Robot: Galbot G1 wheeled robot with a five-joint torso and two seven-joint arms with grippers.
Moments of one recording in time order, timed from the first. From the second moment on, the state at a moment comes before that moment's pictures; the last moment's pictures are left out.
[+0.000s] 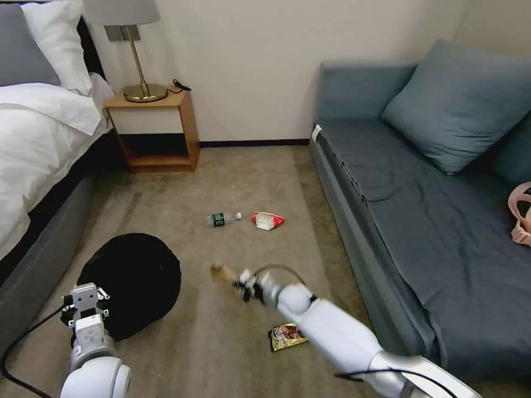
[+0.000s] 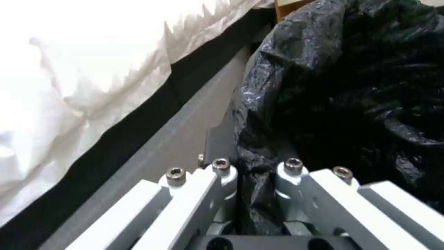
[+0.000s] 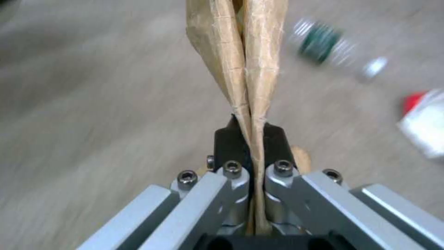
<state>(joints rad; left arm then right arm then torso) 1.55 -1.39 -0.76 -2.00 0.00 0.22 -0.42 -0.55 1.43 -0.30 0.96 0.28 -0.12 -0.25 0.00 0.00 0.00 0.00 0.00</state>
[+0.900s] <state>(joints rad) 1.50 -1.37 -0.72 -1.98 -0.02 0.20 -0.41 -0.47 1.56 -0.40 1.40 0.63 -0.20 -0.14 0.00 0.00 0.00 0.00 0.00</state>
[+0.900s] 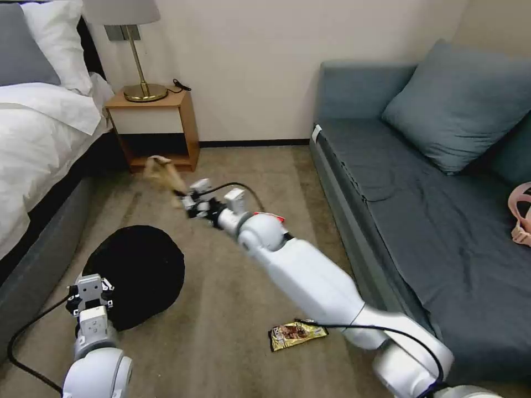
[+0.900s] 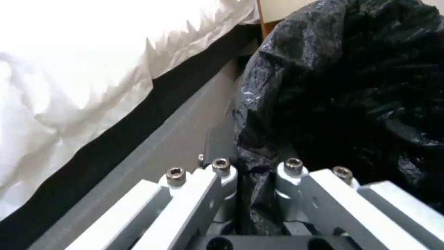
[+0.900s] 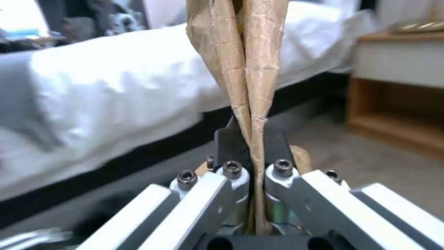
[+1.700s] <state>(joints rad) 1.54 -1.42 -0.71 -2.03 -0.07 0.17 -0.42 -0.63 1.58 -0.45 1.27 0.50 -0.13 -0.15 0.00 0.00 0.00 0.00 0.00</state>
